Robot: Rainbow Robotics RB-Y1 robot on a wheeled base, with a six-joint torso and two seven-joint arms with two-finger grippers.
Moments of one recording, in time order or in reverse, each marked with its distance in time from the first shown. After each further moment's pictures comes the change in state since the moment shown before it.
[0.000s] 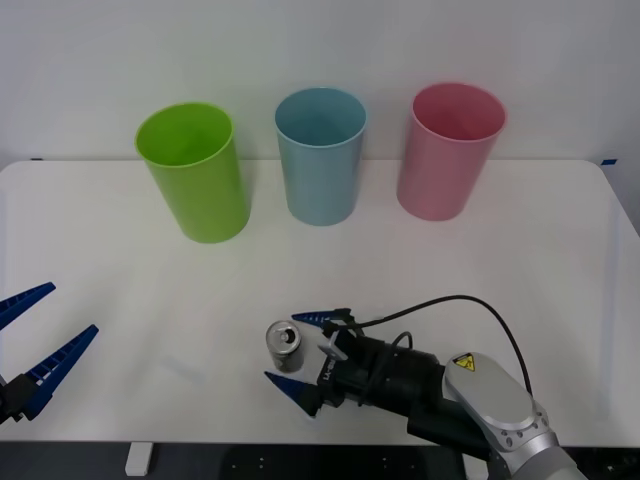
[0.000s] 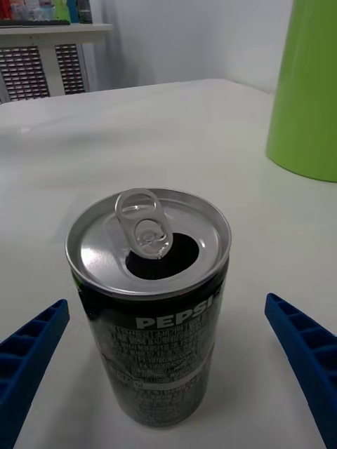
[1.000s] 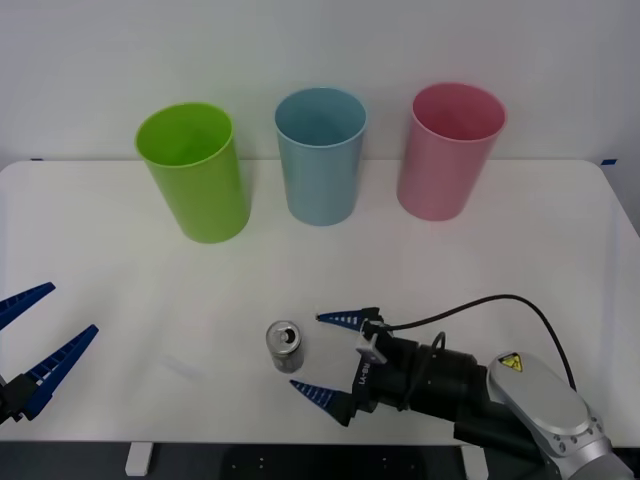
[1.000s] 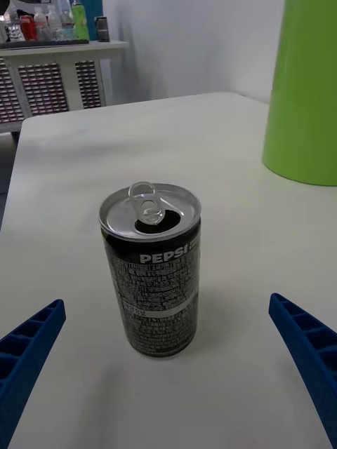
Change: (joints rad) right arm 0.052 -0.132 -0.016 -0.115 -0.086 -0.092 -0.025; left arm 0.000 0.000 0.000 0.000 0.000 0.000 0.000
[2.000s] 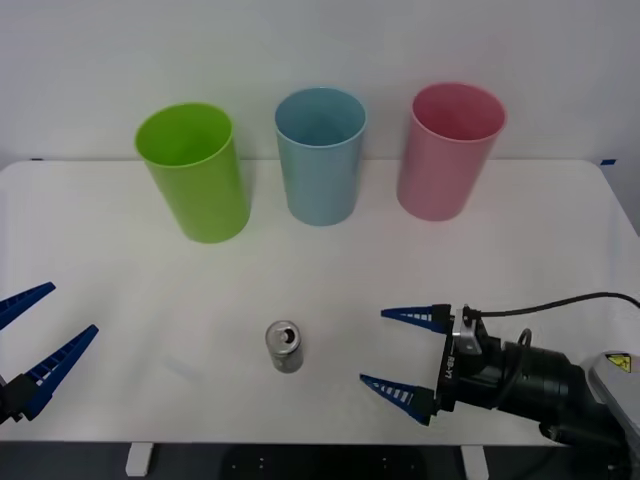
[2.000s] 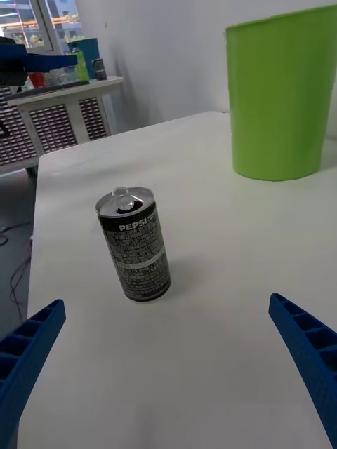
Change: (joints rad) right arm 0.087 -0.045 -0.310 -0.026 -0.004 -0.346 -0.111; left arm 0.000 0.000 0.000 0.000 0.000 0.000 0.000
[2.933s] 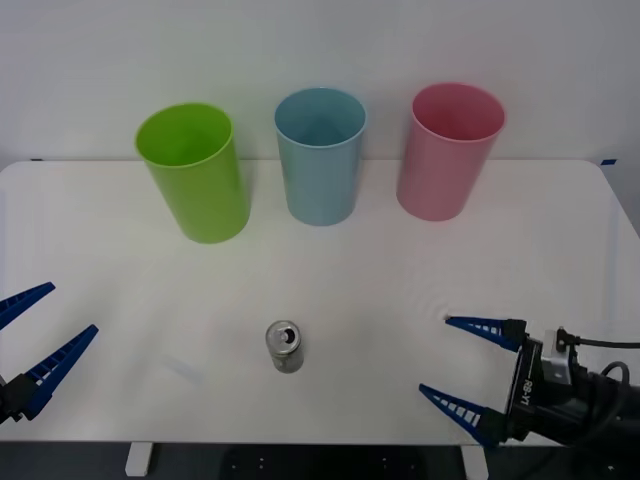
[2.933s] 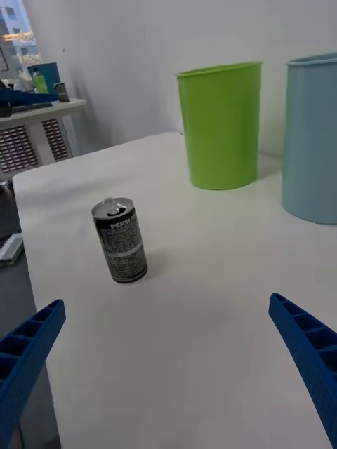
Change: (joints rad) right arm 0.248 -0.011 -0.250 -0.226 -0.033 -0.099 -0.034; left arm 0.000 0.000 0.000 0.000 0.000 0.000 0.000
